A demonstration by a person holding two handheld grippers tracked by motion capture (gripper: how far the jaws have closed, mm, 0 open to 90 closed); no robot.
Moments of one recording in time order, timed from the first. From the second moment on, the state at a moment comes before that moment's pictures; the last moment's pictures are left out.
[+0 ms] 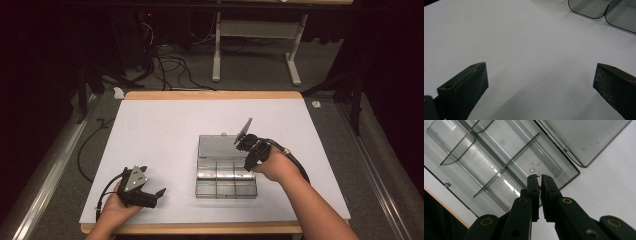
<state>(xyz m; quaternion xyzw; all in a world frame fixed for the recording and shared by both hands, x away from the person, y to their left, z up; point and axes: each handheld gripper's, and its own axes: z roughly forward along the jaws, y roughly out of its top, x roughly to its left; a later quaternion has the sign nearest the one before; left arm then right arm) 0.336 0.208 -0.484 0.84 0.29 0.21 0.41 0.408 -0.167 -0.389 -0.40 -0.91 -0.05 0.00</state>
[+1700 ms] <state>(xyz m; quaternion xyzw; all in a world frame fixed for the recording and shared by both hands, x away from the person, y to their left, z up) 0.335 0.208 -0.484 0.84 0.29 0.21 0.40 0.404 -0.215 -0.378 -0.45 -0.89 -0.06 -0.02</state>
